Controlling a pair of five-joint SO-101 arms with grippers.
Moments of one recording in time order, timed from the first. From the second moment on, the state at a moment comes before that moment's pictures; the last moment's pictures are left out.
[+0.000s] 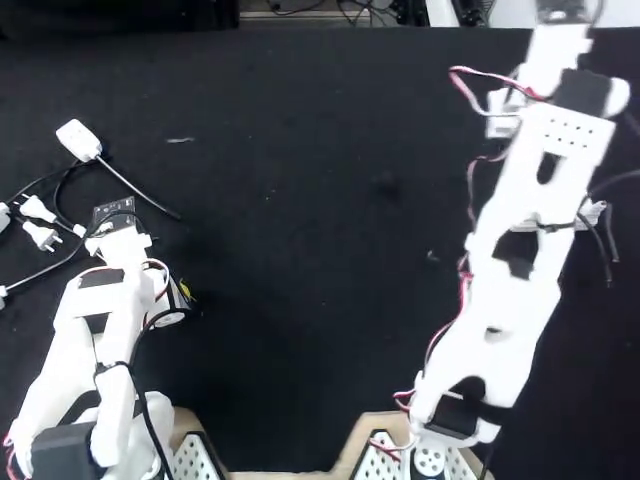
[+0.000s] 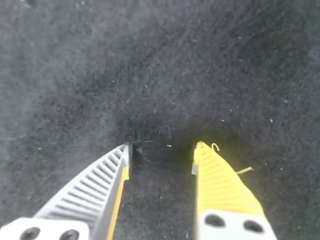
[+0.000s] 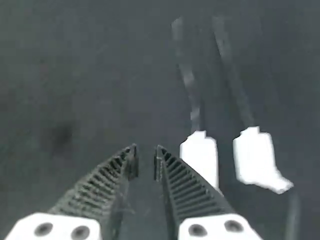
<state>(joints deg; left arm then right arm) -15.6 -27.6 65.5 46.4 4.6 18.1 39.7 -68.8 99.4 15.6</state>
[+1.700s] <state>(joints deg) -15.6 -27.3 65.5 45.1 4.6 25.8 14.5 22.5 41.9 22.8</state>
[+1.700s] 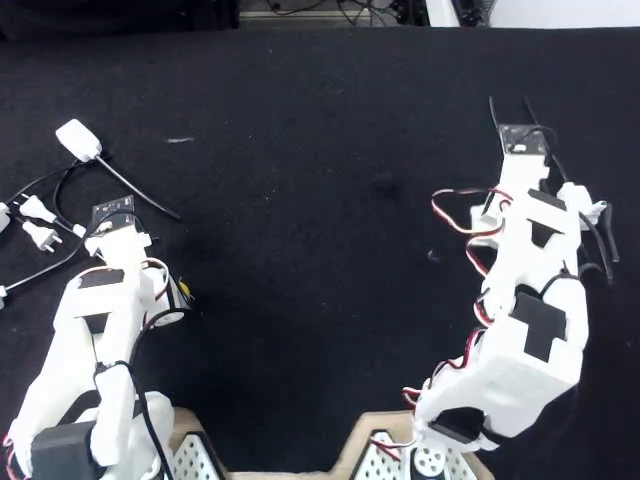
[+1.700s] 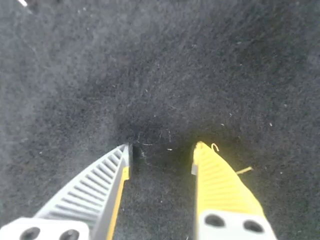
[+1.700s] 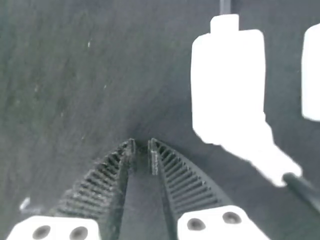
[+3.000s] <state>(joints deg) -15.6 -27.3 65.5 45.1 4.6 29.0 18.9 21.2 31.7 26.3</state>
